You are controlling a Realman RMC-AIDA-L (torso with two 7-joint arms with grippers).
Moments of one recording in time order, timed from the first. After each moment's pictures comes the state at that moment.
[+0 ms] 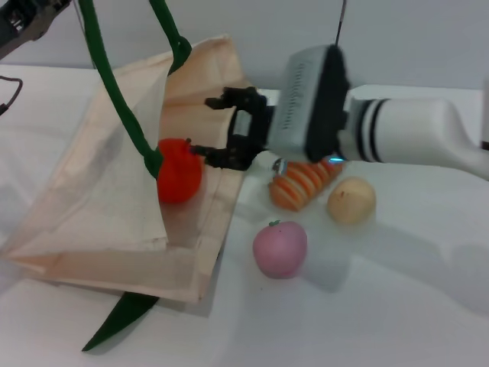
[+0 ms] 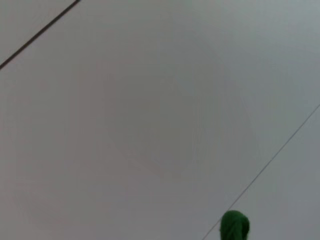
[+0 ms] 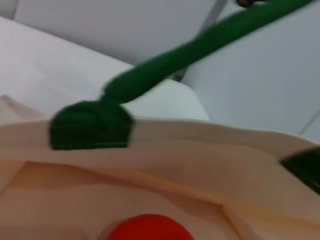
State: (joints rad) left arm -0.60 -1.89 0.39 0.35 -1.60 -1.50 1.35; right arm 1.17 2.03 0.09 0.25 -2.60 -0.66 0.49
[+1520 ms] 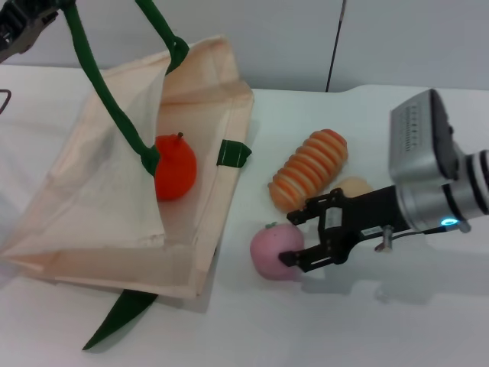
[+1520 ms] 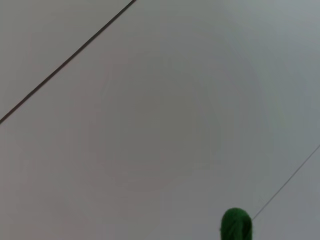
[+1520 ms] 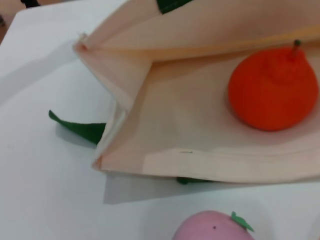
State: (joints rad) left arm -0.59 -1.86 0.39 0.31 -1.60 -1.45 1.36; right arm 1.02 2.03 -0.33 -0.14 -2.73 -1.22 1.20
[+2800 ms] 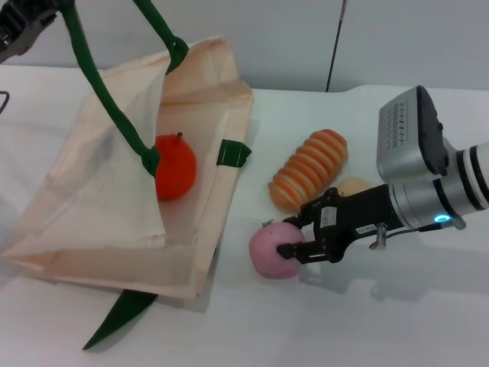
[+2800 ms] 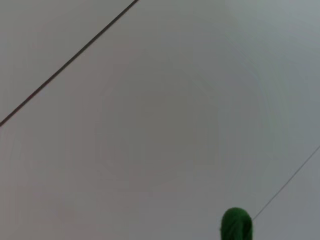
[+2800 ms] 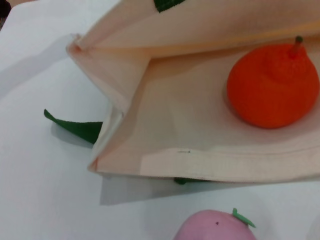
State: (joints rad) left arm -0.58 -1.86 0.39 0.31 -1.60 -1.45 1.36; right arm 1.04 2.03 -0.35 -0.12 -2.73 -1.20 1.23
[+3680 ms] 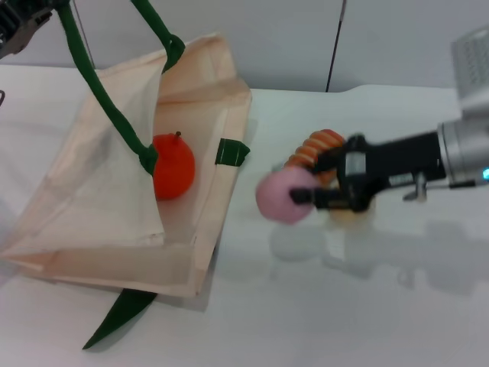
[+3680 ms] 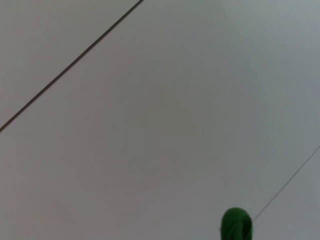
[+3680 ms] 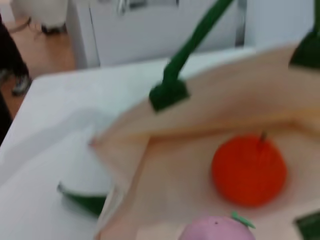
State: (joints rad) left arm -0.58 -1.86 0.39 0.31 -1.60 -1.46 1.36; right arm 0.99 2.03 -0.34 -0.39 -2.57 -1.51 1.23
